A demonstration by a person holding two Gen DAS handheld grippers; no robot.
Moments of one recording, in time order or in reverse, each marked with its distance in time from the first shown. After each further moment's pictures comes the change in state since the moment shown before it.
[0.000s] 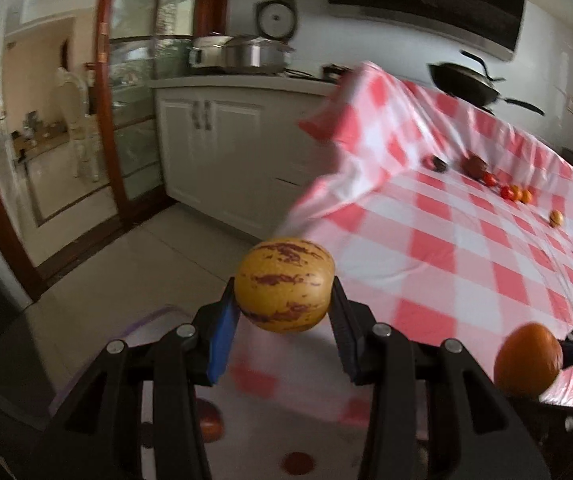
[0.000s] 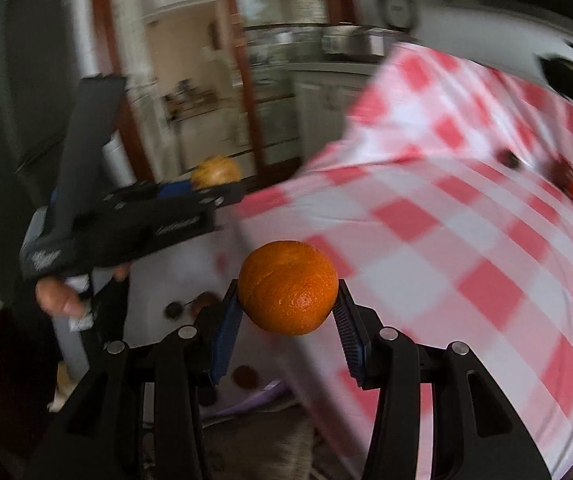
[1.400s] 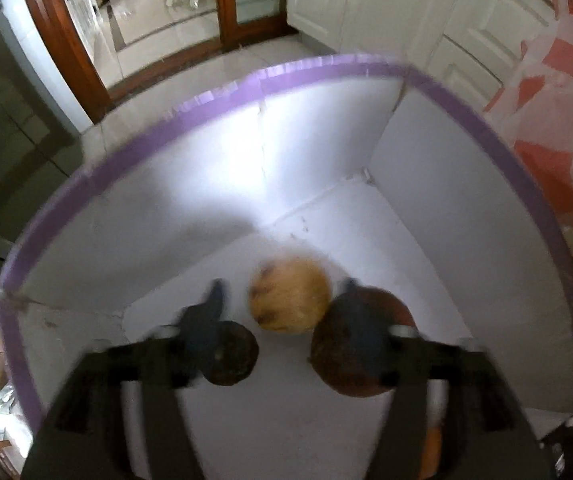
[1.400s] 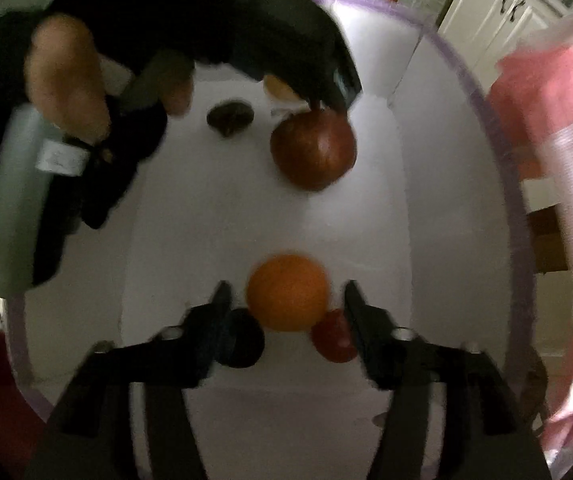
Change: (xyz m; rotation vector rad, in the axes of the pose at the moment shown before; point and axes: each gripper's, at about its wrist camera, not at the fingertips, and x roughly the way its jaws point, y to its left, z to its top) left arm 0.134 0.154 -0.123 -0.308 0.537 0.289; right arm 0.208 0.124 -0.057 -0.412 0.534 0.110
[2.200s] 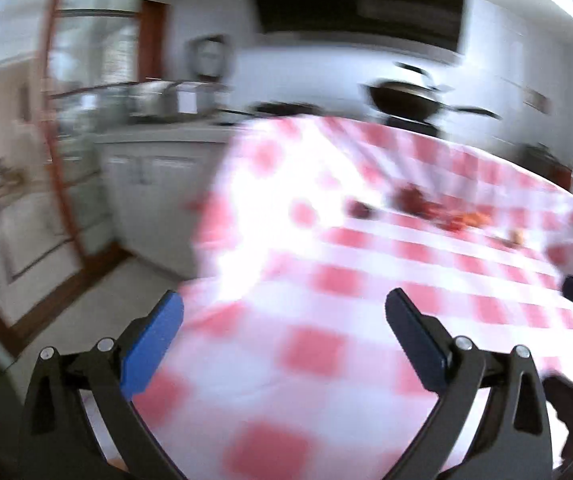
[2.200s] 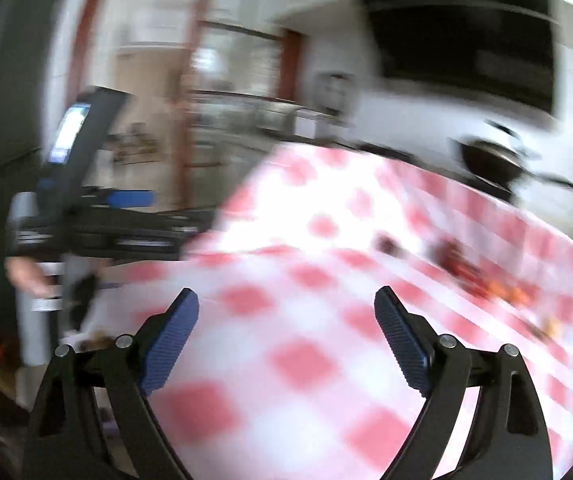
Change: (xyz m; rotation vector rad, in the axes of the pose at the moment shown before) left arm -0.261 -0.295 0.007 0.495 -0.605 -0.441; right arm -0.315 -0.194 -0.202 0.602 -0.699 -0.559
